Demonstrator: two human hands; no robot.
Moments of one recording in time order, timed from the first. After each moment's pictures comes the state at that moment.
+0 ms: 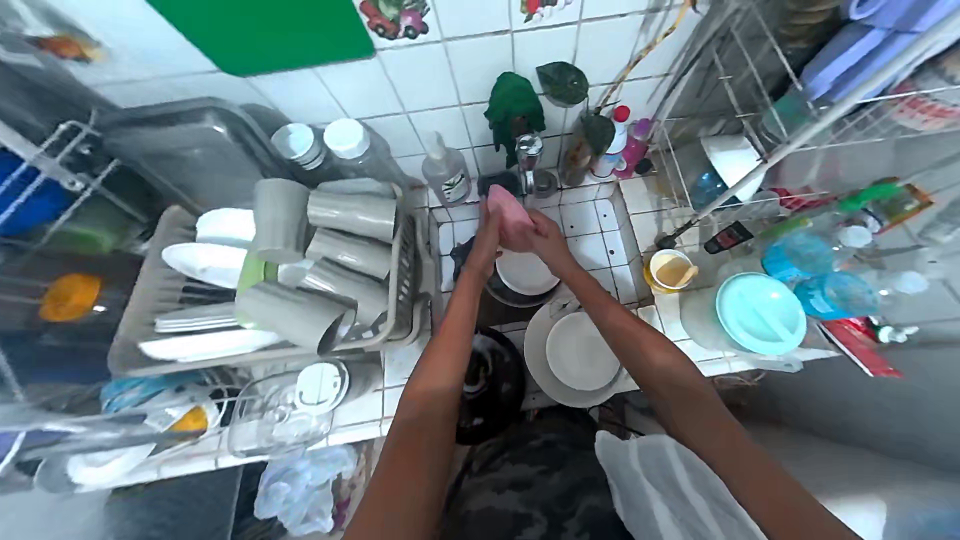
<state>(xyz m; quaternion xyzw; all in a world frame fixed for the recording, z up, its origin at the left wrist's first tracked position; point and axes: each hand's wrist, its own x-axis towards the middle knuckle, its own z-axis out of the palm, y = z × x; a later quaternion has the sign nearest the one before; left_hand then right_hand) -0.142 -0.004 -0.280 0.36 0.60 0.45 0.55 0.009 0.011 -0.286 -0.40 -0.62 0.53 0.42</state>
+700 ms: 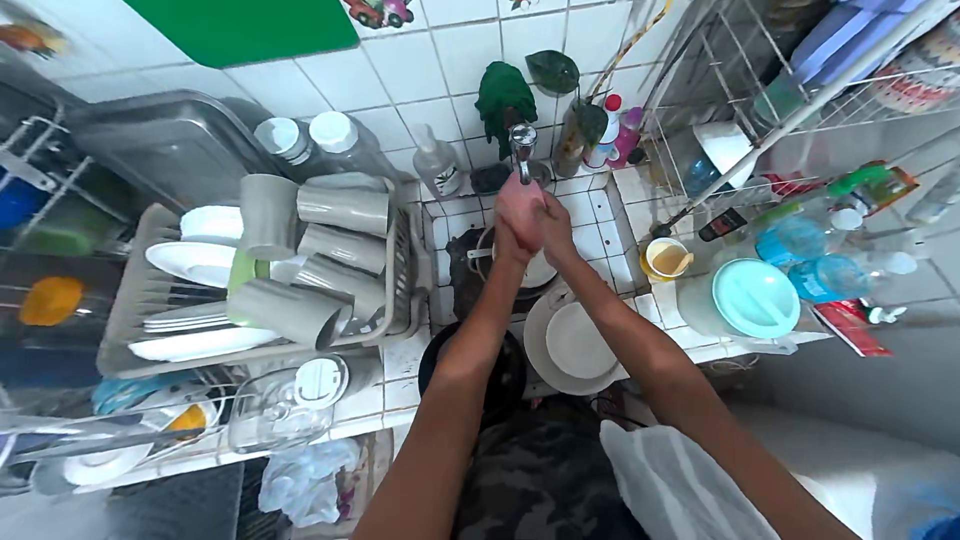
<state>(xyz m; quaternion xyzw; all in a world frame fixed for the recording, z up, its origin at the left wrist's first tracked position) -0.078 0.005 -0.297 0.06 0.44 0.59 0.67 0.006 0.007 -0.267 -0.49 -0.49 0.53 0.49</state>
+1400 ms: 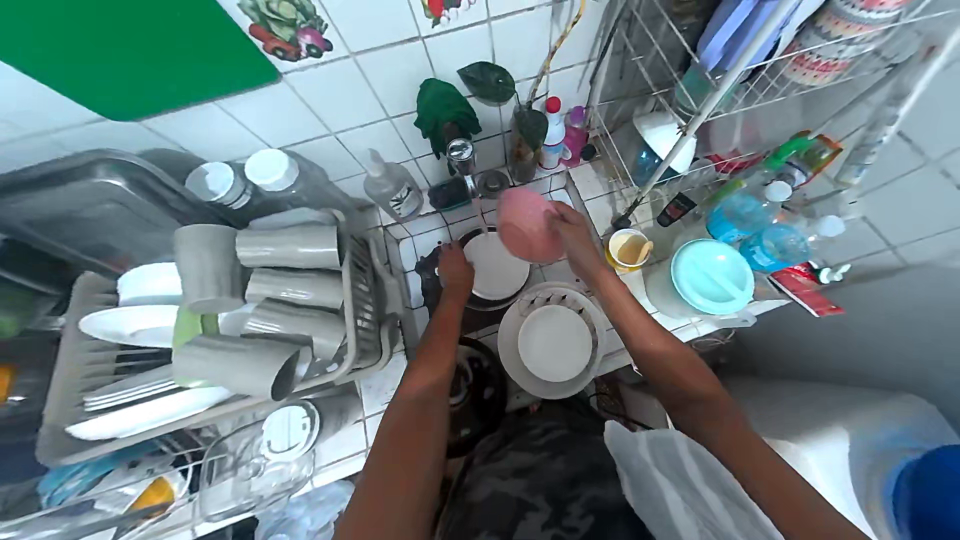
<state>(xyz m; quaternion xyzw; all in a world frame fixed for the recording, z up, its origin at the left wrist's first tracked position) -0.129 -0.006 -0.340 0.60 0.77 0.10 0.22 0.116 -0.016 -0.246 -0.53 -0.51 0.50 0.46</state>
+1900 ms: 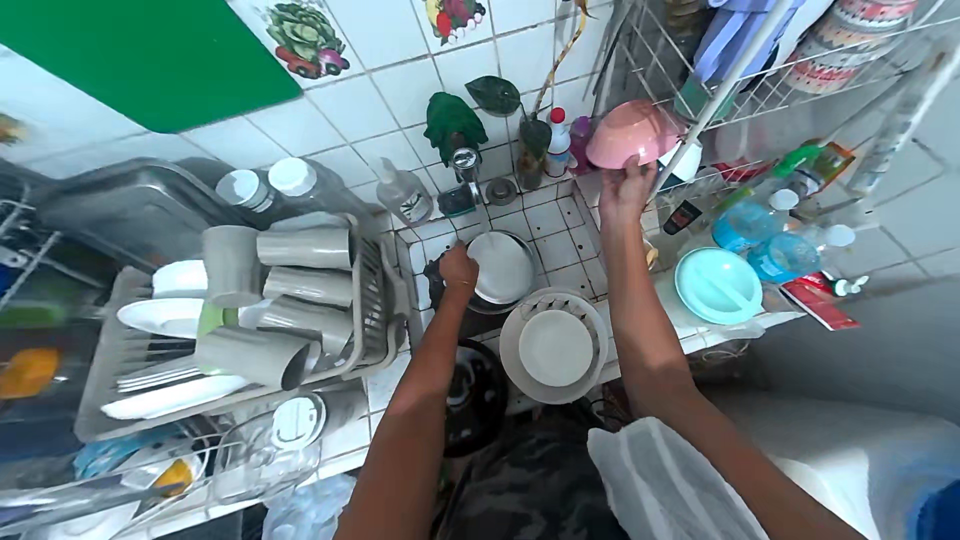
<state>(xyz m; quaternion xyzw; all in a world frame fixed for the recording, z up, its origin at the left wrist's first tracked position) -0.120 -0.007 -0.295 0.57 0.79 0.07 0.22 0.168 0.070 -0.218 -0.34 -0.10 0.43 0.83</state>
